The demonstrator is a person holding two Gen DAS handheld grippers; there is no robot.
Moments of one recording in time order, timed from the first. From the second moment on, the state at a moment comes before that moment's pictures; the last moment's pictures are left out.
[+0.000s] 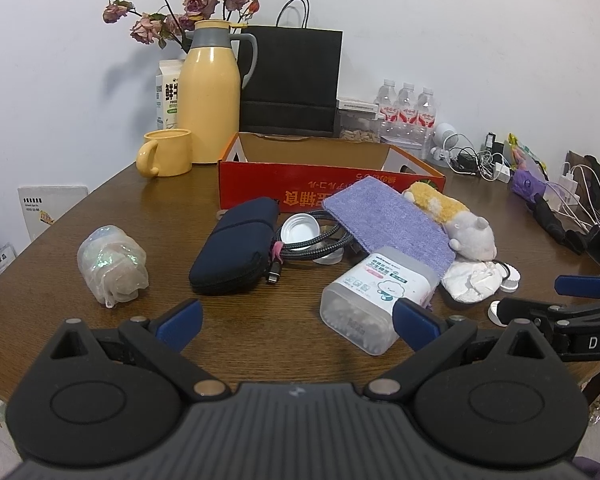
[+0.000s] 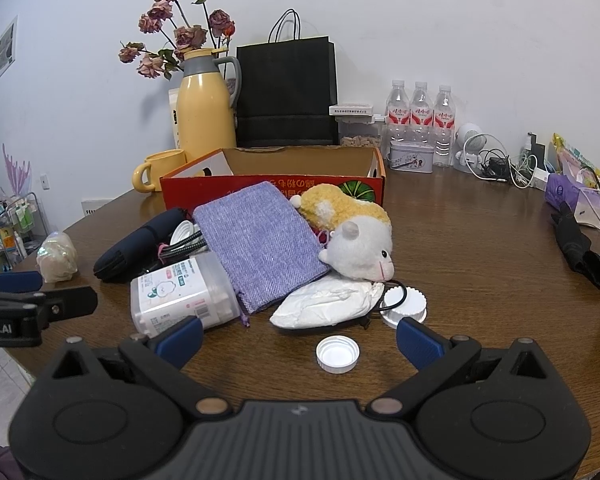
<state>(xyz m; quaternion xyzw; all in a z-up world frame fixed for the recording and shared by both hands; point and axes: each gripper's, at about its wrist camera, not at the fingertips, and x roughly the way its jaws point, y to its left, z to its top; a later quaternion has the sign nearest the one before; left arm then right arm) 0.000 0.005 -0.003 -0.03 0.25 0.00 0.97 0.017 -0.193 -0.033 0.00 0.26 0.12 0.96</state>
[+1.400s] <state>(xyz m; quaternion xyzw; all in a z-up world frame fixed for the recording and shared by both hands) 0.076 0.121 -0.015 -0.10 0.26 0.20 0.94 0.050 -0.201 -0.036 -0.04 0.23 0.16 0.96</state>
